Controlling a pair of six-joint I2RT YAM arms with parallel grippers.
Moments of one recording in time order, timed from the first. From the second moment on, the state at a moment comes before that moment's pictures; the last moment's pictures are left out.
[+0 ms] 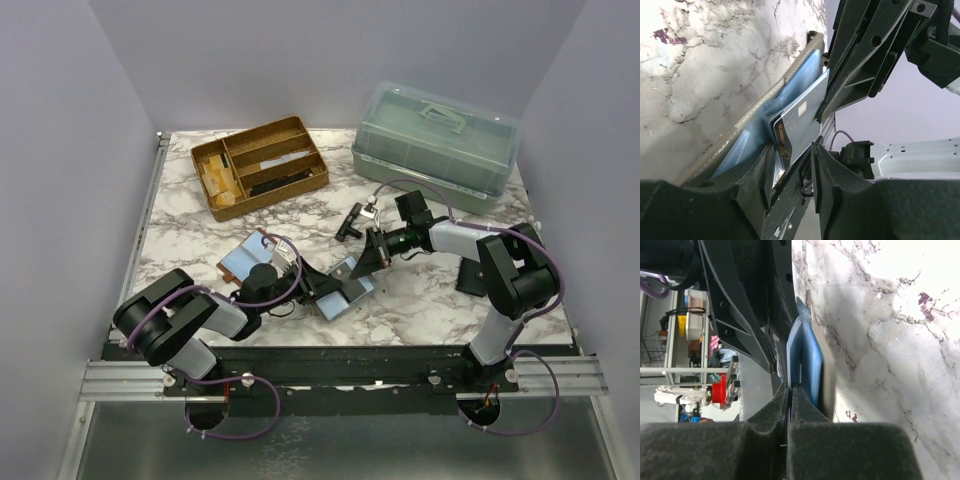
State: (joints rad) left arm -0.75 1.50 0.20 1.10 0.28 -1.26; right arm 0.40 1.77 0.93 -0.18 -1.23 0.15
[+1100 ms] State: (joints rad) left arm -0.74 1.47 0.20 1.11 0.27 -1.23; right arm 0.41 1.71 0.90 -0.13 -1.26 0.15
